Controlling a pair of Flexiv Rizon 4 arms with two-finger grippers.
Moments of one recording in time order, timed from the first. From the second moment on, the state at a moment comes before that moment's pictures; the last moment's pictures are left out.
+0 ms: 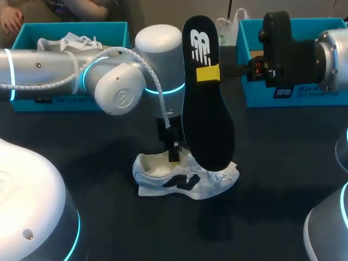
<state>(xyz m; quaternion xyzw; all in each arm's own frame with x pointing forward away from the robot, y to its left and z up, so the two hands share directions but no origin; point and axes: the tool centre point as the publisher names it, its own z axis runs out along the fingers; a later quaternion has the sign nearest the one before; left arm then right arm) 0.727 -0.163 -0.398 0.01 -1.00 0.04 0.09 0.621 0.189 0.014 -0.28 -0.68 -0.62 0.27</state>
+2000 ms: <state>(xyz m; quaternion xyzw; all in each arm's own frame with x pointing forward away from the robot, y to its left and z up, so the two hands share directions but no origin) 0.764 -0.161 -0.333 -0.59 -0.80 -0.06 0.08 0.621 0.189 0.014 -0.28 -0.68 -0.62 0.27</state>
